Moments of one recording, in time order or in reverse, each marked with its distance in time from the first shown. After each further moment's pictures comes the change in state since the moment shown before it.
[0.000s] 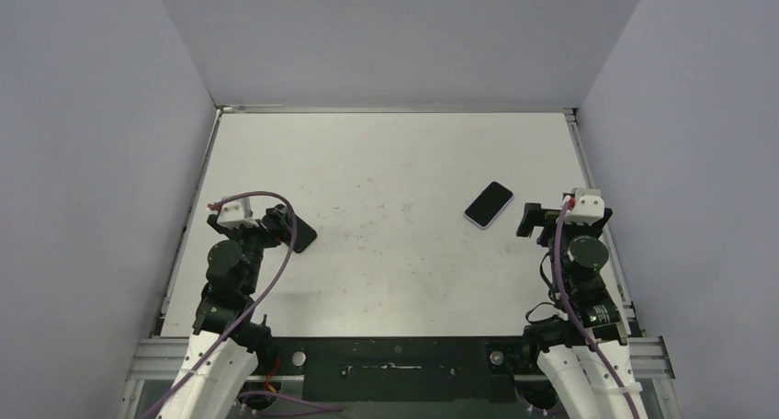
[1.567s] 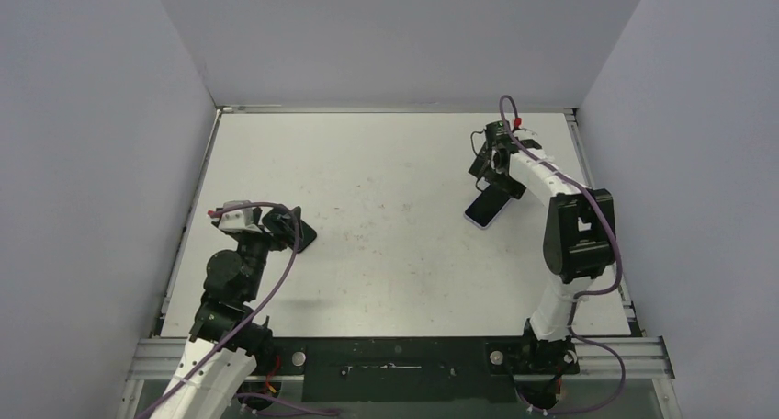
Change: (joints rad) left arm -0.116 -0.075 0.000 0.014 -0.017 -0.026; right arm 0.007 1.419 0.772 -0.335 0.044 0.708
